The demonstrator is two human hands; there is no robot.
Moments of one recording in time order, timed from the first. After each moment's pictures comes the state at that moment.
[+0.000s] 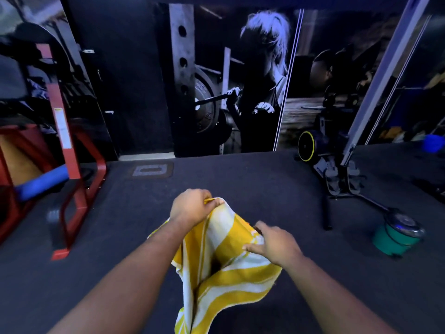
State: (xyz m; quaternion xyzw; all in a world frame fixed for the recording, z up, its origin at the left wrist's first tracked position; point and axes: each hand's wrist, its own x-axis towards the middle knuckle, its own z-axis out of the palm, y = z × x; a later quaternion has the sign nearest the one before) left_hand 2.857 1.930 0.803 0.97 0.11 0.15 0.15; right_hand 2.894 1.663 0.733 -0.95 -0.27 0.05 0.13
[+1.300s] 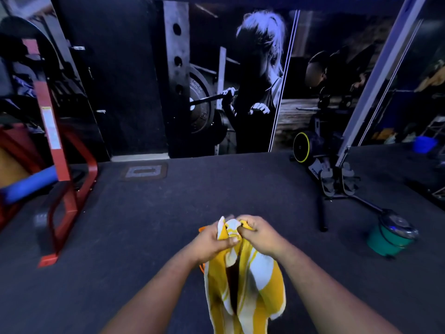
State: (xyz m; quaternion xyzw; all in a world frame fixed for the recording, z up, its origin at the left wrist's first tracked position) left_hand 2.848 1.904 0.719 0.79 -0.06 -0.05 0.61; right_hand 2.918 1.715 0.739 -0.79 -0.32 0.13 0.50
